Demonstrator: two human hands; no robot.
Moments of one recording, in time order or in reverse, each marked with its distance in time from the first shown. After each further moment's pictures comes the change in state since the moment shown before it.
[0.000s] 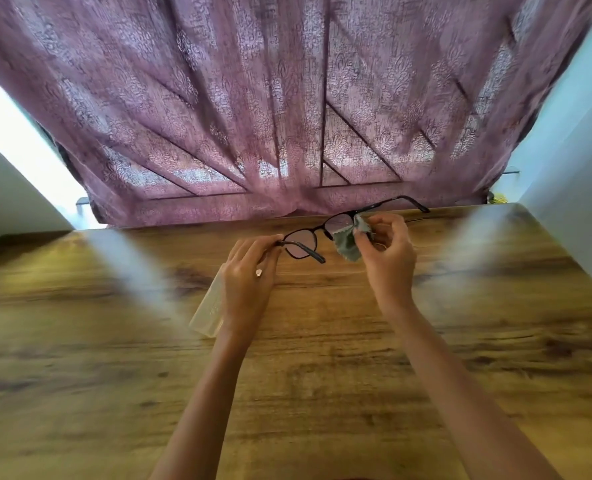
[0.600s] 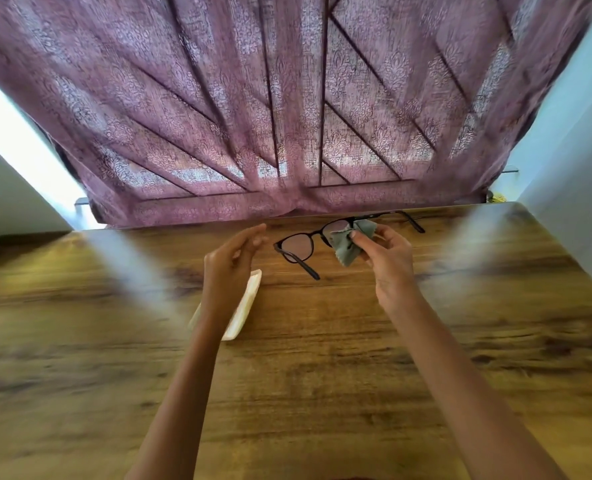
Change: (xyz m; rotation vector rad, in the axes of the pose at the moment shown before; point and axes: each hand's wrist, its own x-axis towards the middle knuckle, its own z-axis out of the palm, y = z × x) left_hand 0.016 -0.018 -0.020 -0.080 -0.183 -0.230; right_hand 0.009 0.010 0.001 0.476 -0.122 0.532
